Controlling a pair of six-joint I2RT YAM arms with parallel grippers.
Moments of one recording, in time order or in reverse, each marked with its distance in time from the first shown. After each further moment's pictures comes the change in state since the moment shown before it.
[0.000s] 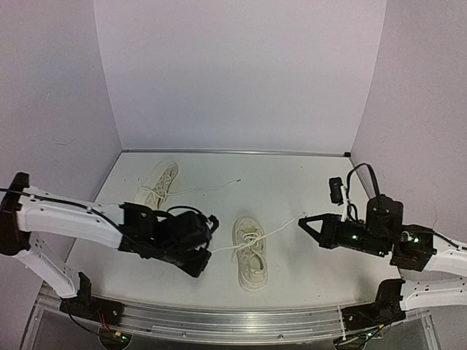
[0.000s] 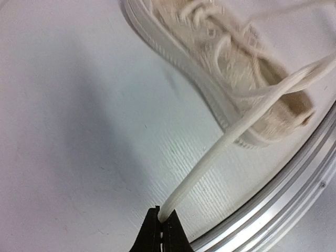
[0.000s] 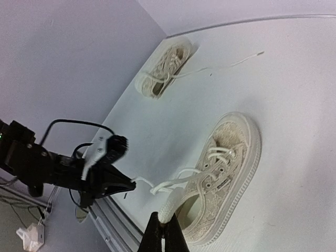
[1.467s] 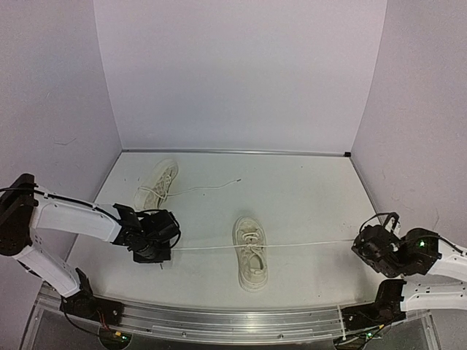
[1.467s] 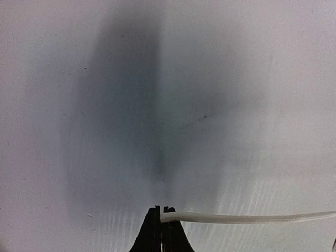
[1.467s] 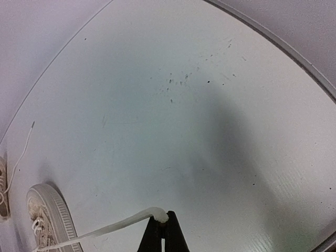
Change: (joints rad) left arm 0.319 -0.052 -0.288 0.037 -0.118 -0.423; right arm -0.010 -0.092 -0.026 -0.869 0.676 0.862
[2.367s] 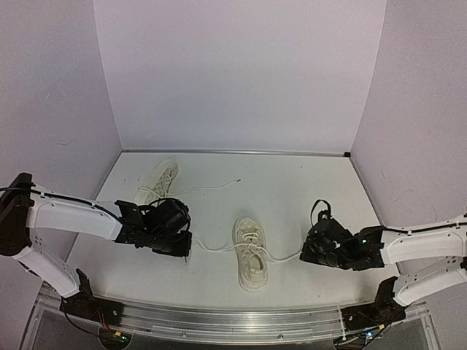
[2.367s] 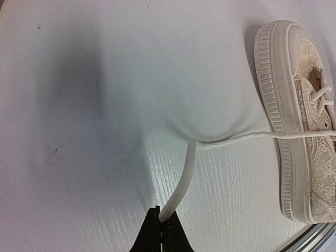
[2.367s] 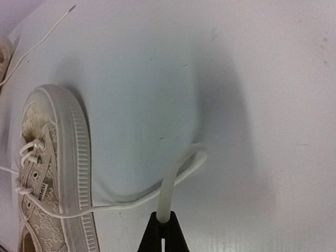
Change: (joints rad) left arm -0.049 -0.008 0.071 0.201 0.128 0.261; right arm 0.006 0.537 -0.006 0.695 -0.306 -0.484
